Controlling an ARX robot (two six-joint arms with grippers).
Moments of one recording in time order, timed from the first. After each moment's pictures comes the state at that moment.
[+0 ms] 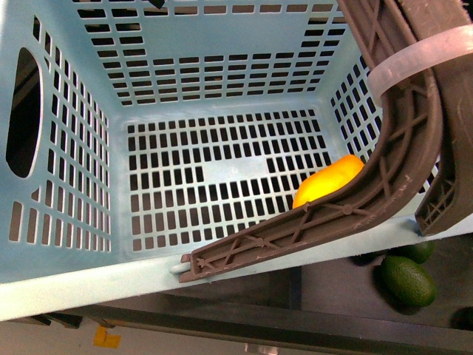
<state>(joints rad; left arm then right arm) -0.62 1.62 1.18 -0.14 0.32 -0.89 -0.43 2.76 1.64 0.05 -0.21 -0.49</state>
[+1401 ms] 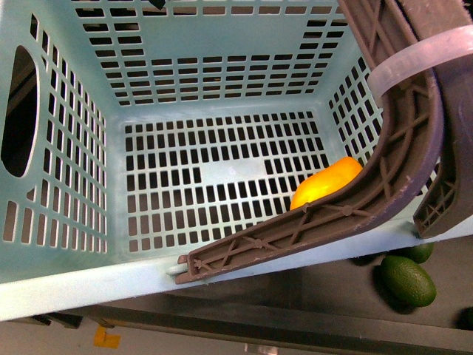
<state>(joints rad) -0.62 1.62 1.18 -0.14 0.32 -0.89 -0.14 1.34 0.66 0.44 -0.41 0.03</state>
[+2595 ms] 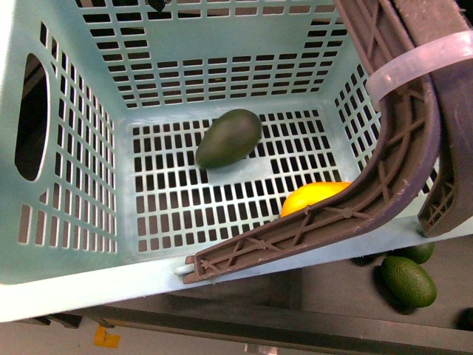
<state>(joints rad) -0.62 1.63 1.18 -0.14 0.32 -0.89 0.23 1.34 0.74 0.44 0.06 0.23</state>
